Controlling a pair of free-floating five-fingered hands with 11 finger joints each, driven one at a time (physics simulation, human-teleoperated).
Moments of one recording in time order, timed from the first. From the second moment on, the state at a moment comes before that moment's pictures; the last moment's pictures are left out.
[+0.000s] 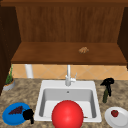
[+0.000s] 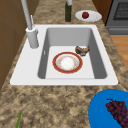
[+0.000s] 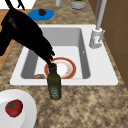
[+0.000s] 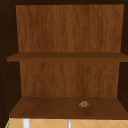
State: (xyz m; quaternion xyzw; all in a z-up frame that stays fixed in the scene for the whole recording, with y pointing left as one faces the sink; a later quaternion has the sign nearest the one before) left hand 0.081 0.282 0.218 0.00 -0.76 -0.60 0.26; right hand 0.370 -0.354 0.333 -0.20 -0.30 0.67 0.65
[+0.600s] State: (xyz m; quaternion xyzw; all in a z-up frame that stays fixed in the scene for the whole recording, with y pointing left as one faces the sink) left hand 0.081 0.282 0.218 0.00 -0.76 -0.60 0.26; right hand 0.379 -0.356 0.323 -0.22 -0.32 0.66 0.64
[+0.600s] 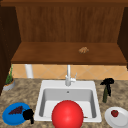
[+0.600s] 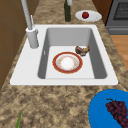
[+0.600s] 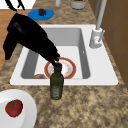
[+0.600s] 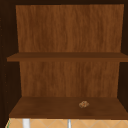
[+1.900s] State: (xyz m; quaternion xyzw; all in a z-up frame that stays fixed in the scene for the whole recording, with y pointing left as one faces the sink) left hand 0.081 0.282 0.218 0.00 -0.76 -0.60 0.26; right hand 0.431 -0.378 0.314 -0.23 -0.33 0.66 0.64
